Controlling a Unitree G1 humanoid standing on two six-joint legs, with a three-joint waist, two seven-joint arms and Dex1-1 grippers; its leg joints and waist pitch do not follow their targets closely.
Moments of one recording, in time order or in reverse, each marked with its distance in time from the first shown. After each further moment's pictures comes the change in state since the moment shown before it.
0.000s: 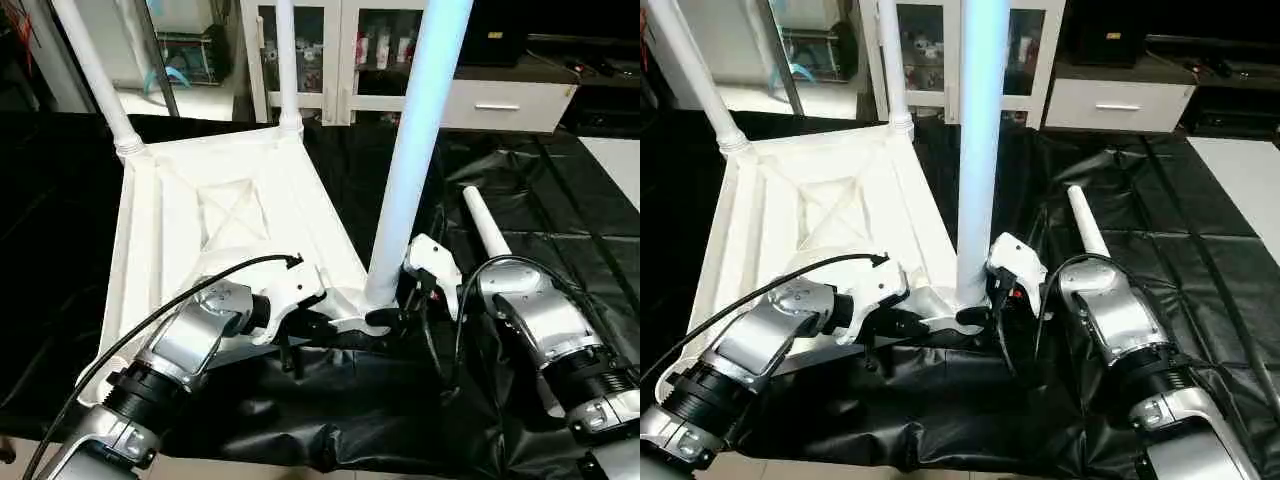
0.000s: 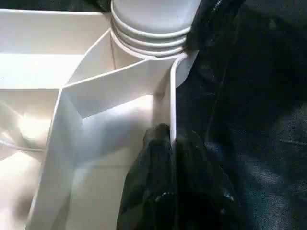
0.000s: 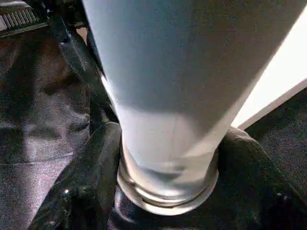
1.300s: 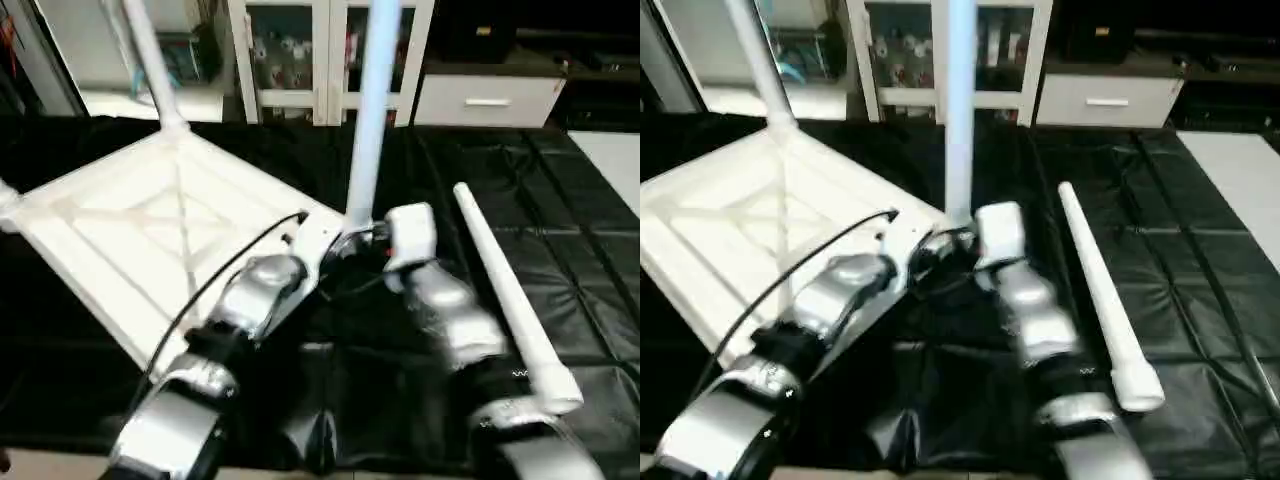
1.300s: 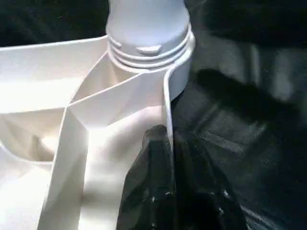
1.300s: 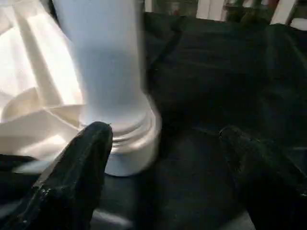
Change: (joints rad) left arm -0.214 -0.249 0.176 0.409 0.047 -0.061 0.561; right arm -0.020 0.316 -0.243 0.102 -0.004 0.007 -0.877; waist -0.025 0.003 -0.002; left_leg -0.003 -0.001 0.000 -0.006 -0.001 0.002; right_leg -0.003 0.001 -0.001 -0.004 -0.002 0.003
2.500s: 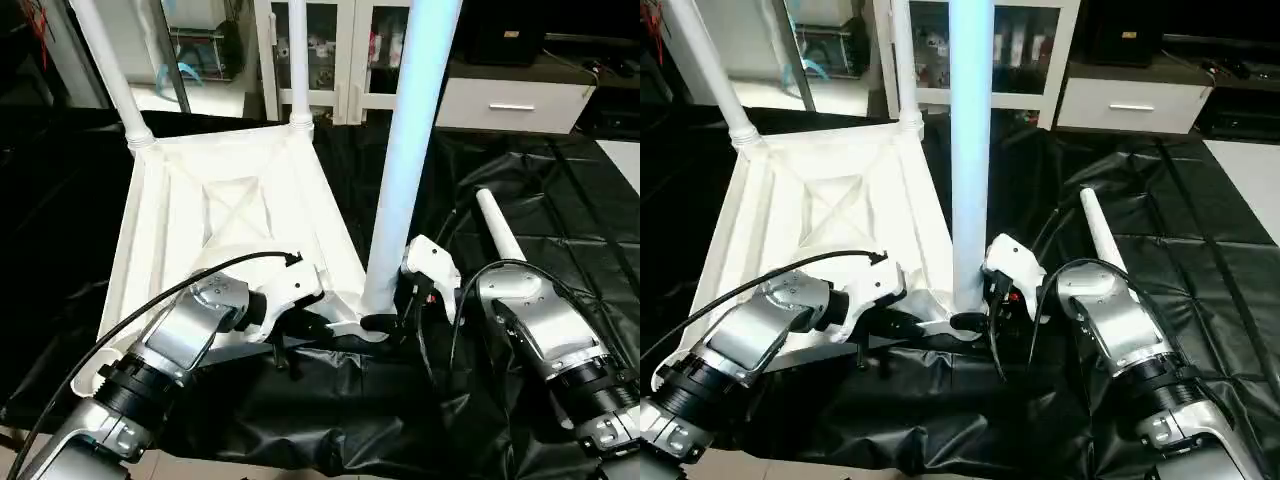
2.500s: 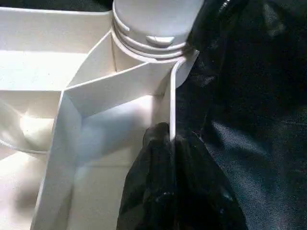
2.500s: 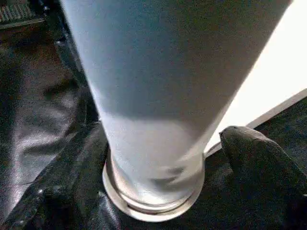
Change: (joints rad) left arm 0.194 0.310 -0.214 -0.460 -0.064 0.105 -0.608; right arm 0.070 -0.352 0.276 -0.240 0.038 0.039 0.826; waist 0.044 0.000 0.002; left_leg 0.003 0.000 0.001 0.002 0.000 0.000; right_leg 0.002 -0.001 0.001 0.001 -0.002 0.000
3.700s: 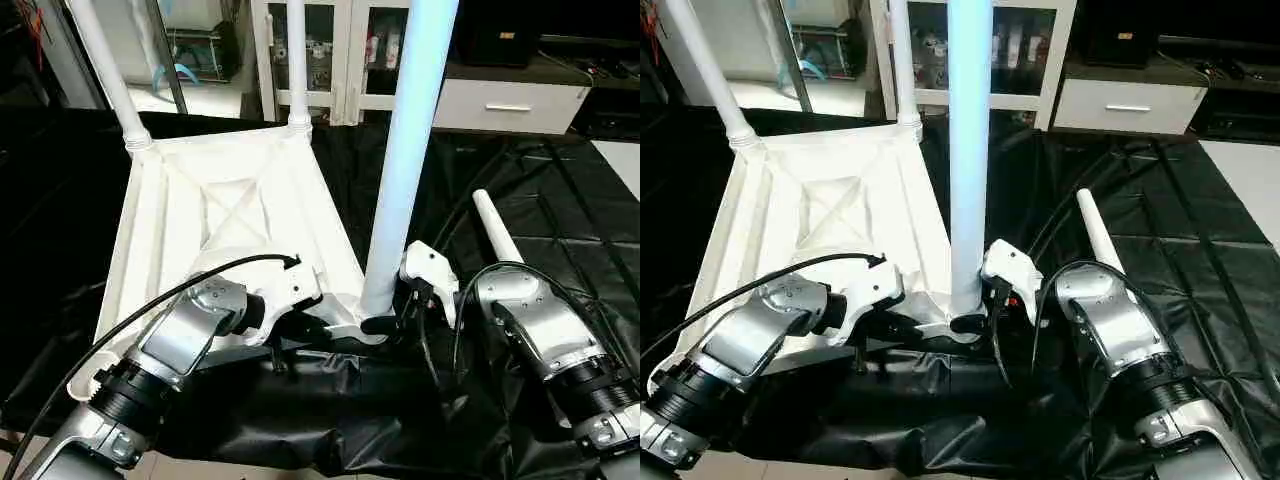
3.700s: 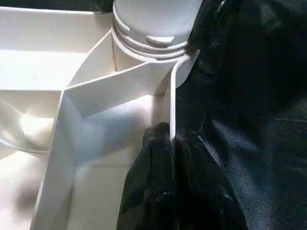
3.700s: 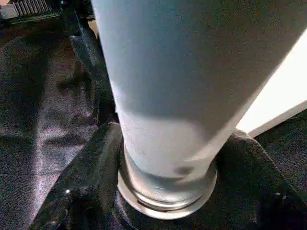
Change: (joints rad) left arm 0.019 0.009 0.000 -0.036 0.001 0.021 0.005; right arm -0.005 0.007 0.003 0.023 -0.005 -0.020 0.047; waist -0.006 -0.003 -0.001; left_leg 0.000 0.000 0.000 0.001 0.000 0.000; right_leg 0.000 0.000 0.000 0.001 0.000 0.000
